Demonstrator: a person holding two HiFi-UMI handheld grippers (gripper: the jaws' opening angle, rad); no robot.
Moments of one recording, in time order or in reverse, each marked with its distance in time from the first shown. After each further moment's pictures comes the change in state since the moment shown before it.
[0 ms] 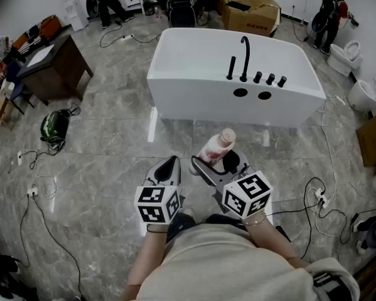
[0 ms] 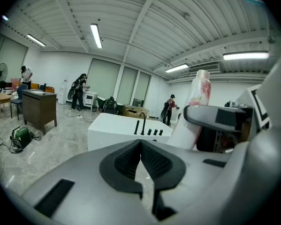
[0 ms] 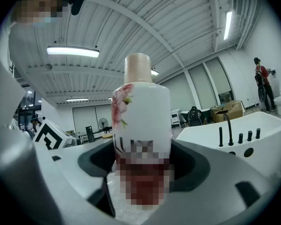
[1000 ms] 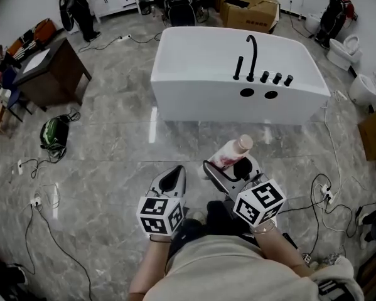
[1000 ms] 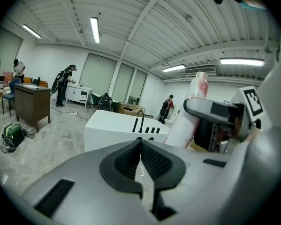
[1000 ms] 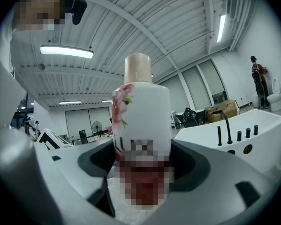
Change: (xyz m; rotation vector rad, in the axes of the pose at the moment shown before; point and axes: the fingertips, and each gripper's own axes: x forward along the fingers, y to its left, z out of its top) left arm 0.004 0.060 -0.001 -0.012 0.028 -0.091; right arm 0.049 0.006 0.003 0.040 -0.037 -0.073
